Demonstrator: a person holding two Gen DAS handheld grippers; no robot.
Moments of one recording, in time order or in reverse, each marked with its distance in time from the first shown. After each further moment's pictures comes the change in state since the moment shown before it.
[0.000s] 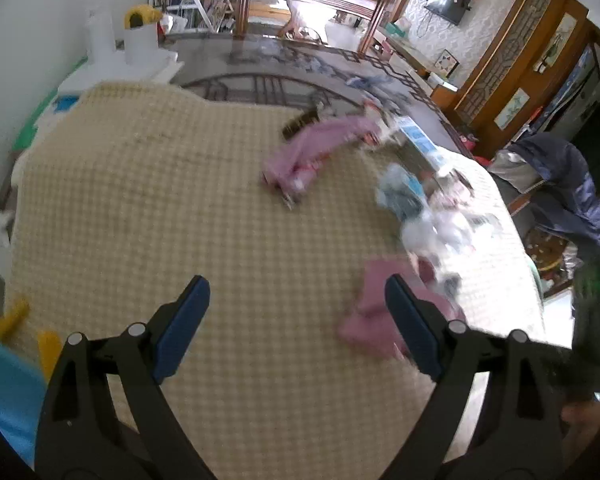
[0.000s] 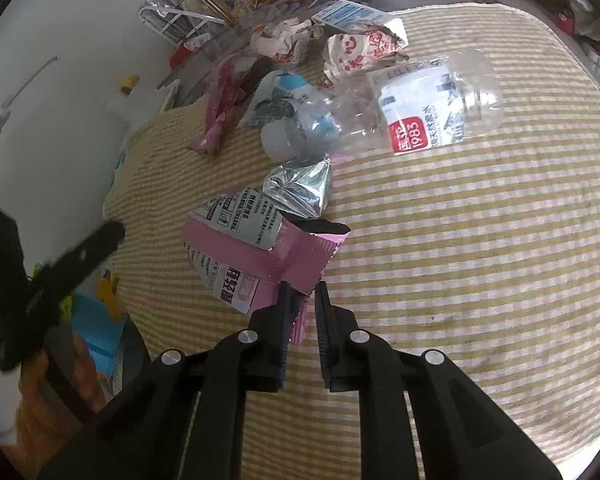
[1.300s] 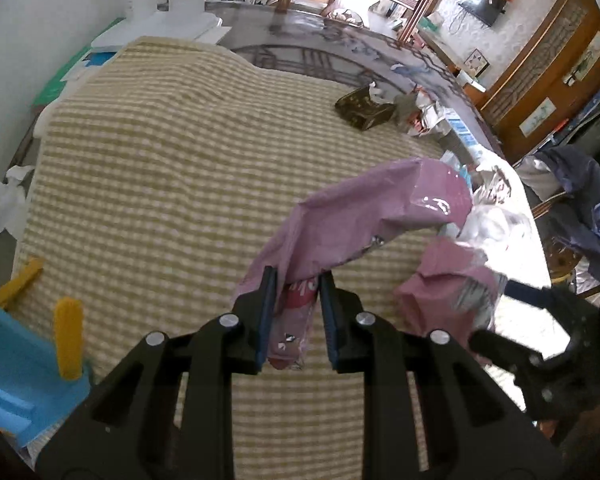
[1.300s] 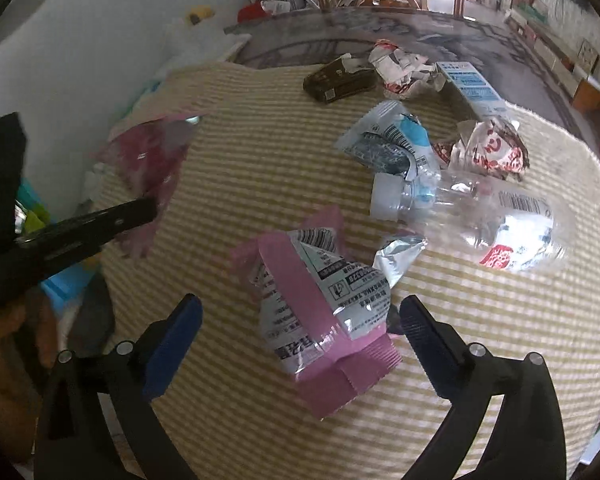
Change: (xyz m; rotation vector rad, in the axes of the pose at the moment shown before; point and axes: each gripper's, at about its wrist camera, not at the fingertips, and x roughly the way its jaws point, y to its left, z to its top) left arm 0.004 0.029 -0.021 -0.096 0.076 0.055; right arm 0.044 0.086 0.017 -0.432 0.019 -0.165
